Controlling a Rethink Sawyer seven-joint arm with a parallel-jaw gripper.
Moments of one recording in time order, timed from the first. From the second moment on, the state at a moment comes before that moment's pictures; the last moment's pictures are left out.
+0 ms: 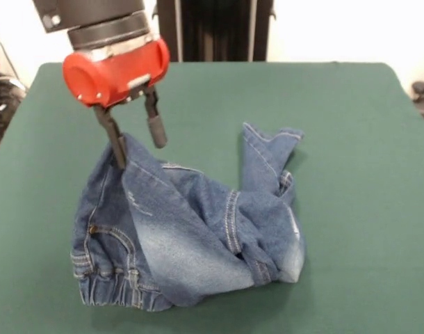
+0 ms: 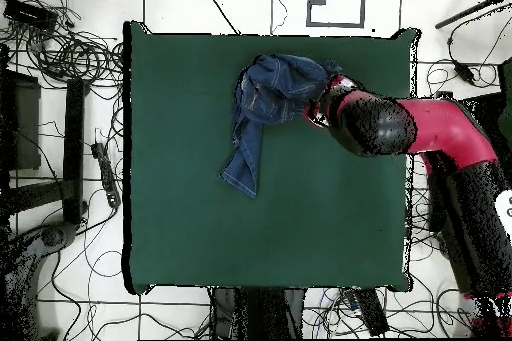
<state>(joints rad) -0.92 -0.53 0.93 1.49 -0.65 0.73 0.77</state>
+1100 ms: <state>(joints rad) -0.50 -0.86 0.57 1.37 -0.51 0.66 1.19</state>
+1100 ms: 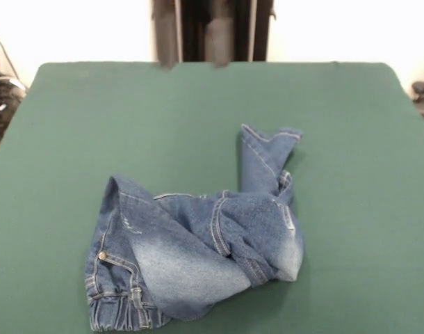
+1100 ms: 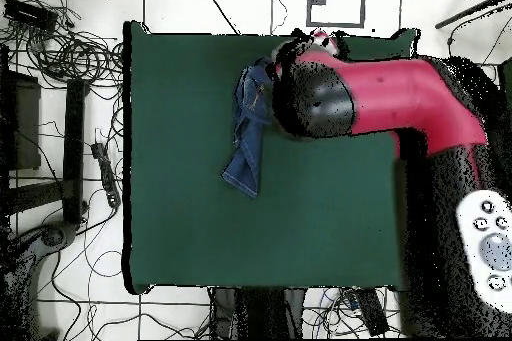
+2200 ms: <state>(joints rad) -0.19 -0.94 0.27 1.21 -0.38 1.11 1.60</state>
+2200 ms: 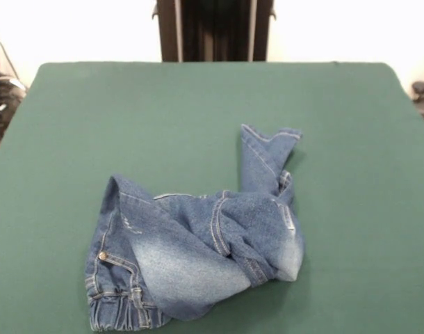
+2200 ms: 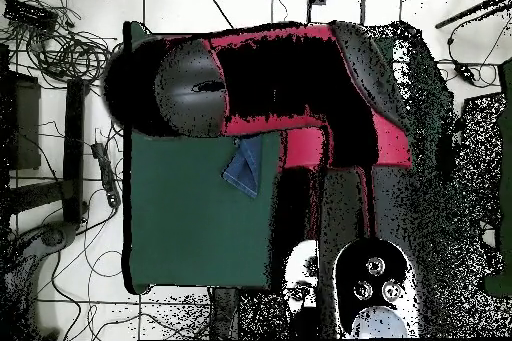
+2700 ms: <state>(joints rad) -0.23 -0.89 0.23 1.21 -0.36 1.08 1.60</state>
